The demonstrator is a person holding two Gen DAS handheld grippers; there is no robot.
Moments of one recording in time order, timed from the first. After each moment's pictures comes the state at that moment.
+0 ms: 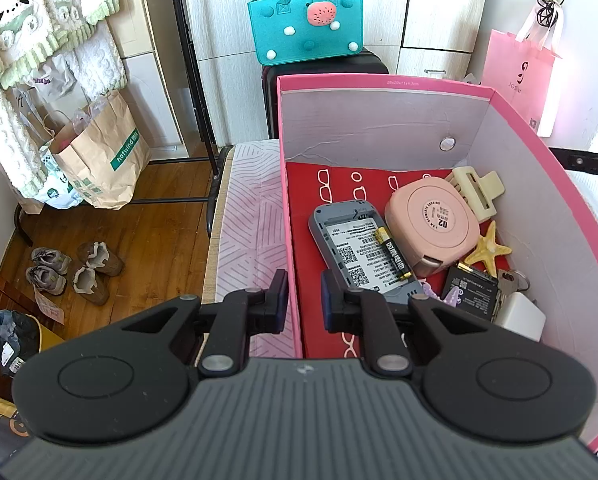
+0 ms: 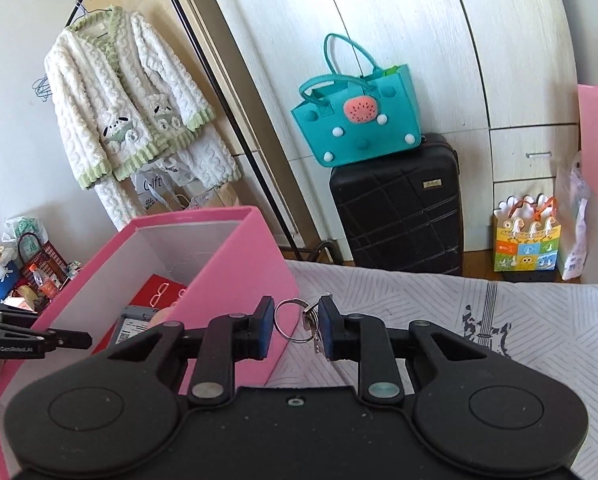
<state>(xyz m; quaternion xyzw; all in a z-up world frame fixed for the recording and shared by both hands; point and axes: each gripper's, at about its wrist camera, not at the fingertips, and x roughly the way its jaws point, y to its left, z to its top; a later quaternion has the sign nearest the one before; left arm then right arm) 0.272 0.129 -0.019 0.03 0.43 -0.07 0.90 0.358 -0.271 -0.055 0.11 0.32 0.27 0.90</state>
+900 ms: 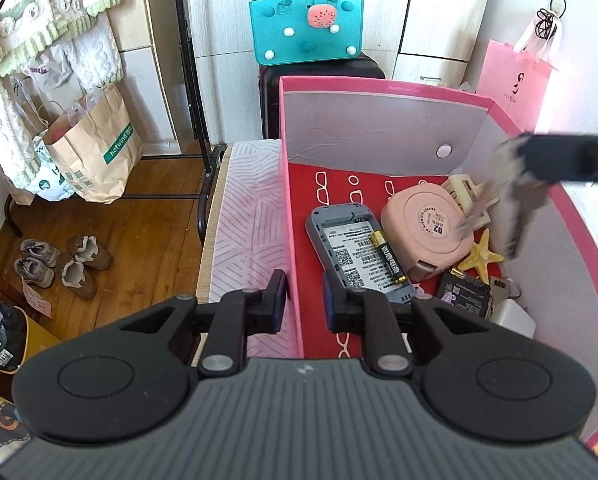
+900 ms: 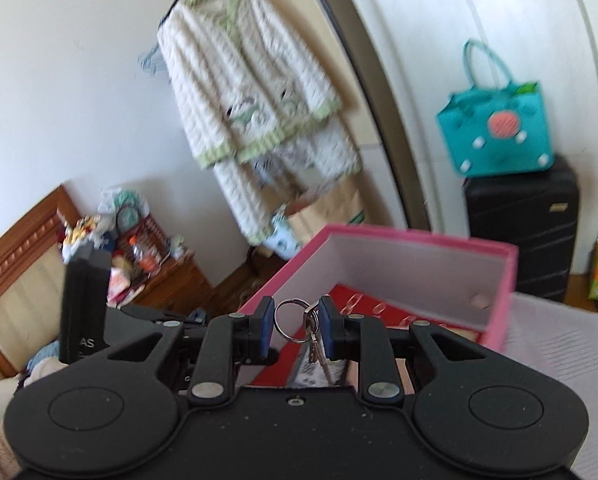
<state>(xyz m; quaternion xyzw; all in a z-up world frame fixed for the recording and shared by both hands) 0.272 0.137 -0.019 0.00 0.43 -0.08 0.90 0.318 -0.147 0.005 0.10 0.32 0.42 0.84</state>
